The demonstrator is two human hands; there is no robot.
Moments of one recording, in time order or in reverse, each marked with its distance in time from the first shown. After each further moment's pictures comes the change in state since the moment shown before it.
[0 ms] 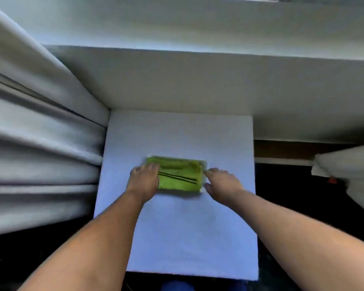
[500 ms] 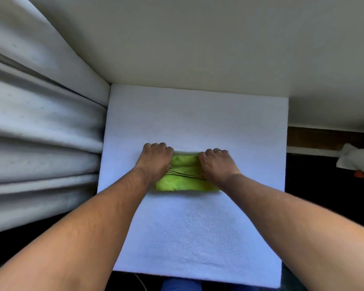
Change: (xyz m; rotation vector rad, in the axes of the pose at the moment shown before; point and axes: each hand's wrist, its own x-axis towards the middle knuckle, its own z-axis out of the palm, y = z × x) left_hand 0.074 -0.027 0.035 0.108 0.001 0.193; right_hand 0.108 -0.034 0.043 -0.323 0.110 -0.161
